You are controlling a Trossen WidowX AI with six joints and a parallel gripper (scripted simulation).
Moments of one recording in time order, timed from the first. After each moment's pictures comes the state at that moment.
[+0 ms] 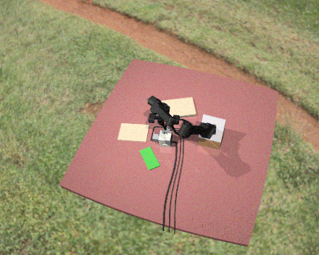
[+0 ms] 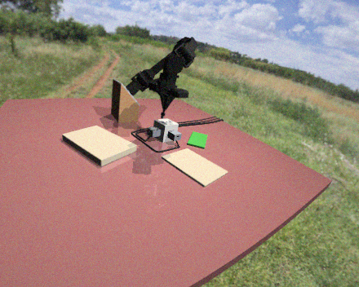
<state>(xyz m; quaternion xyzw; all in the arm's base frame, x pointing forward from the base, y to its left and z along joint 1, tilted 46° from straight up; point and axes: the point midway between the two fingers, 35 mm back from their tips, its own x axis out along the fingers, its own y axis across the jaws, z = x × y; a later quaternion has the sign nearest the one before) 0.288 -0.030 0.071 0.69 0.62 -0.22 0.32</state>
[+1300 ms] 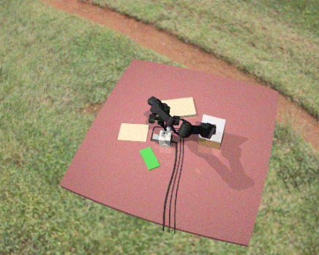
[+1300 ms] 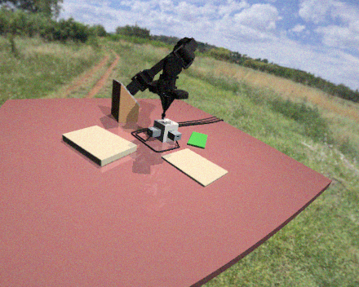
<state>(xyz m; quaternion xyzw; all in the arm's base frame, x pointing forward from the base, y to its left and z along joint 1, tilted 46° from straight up) 0.288 -0.025 0.069 0.69 0.62 -0.21 0.31</state>
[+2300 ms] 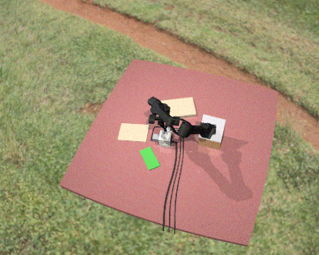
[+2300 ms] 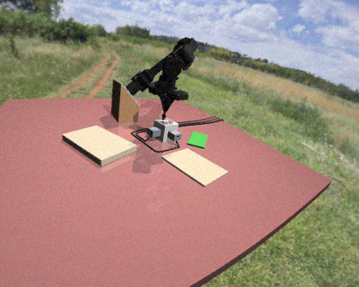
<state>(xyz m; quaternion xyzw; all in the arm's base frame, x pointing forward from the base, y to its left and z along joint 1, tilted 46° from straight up) 0.288 -0.021 0.068 0.69 0.62 -0.21 0.30</state>
